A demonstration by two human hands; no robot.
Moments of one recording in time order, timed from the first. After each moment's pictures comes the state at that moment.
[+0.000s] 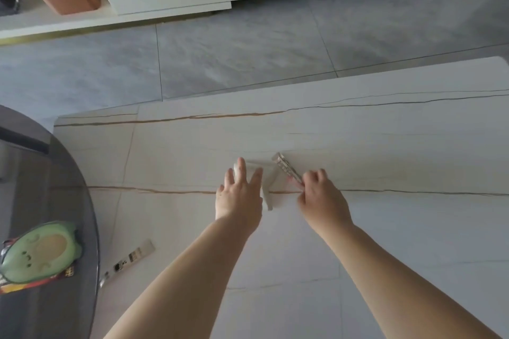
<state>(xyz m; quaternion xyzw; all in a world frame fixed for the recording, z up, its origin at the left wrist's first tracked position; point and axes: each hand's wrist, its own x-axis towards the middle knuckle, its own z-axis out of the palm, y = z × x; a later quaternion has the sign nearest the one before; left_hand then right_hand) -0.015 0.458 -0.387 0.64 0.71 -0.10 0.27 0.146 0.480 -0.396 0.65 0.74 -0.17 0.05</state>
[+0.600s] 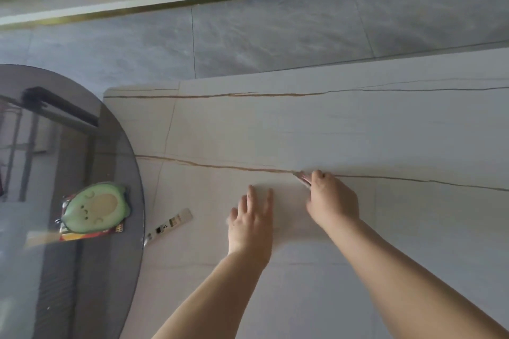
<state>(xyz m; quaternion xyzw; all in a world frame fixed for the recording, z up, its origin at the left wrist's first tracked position) -0.038 0.364 -0.405 0.61 0.73 -0.14 0.29 0.094 0.449 -0.399 0.63 0.74 -0.18 0.16</state>
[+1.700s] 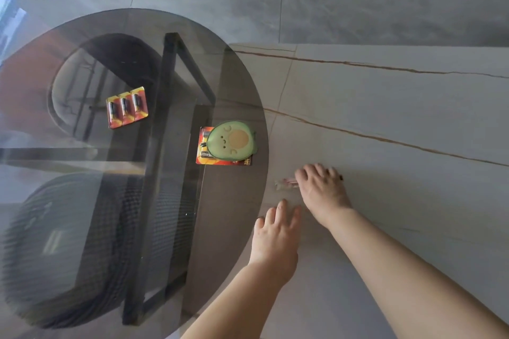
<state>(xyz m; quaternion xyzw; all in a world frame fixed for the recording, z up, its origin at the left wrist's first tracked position) -0.160 0.203 -0.379 0.60 0.73 -0.11 0.32 -0.087 0.323 -0.417 0.38 0.92 -0.07 0.09</state>
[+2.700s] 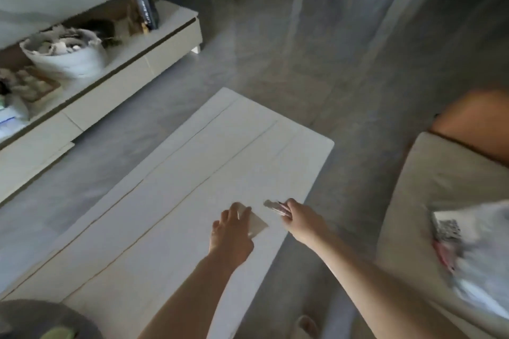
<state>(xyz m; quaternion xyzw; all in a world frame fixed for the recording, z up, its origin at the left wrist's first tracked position) 0.163 0.213 -0.067 0.88 0.39 -0.15 0.20 0.317 0.133 -0.073 0.86 0.41 -0.29 -0.08</state>
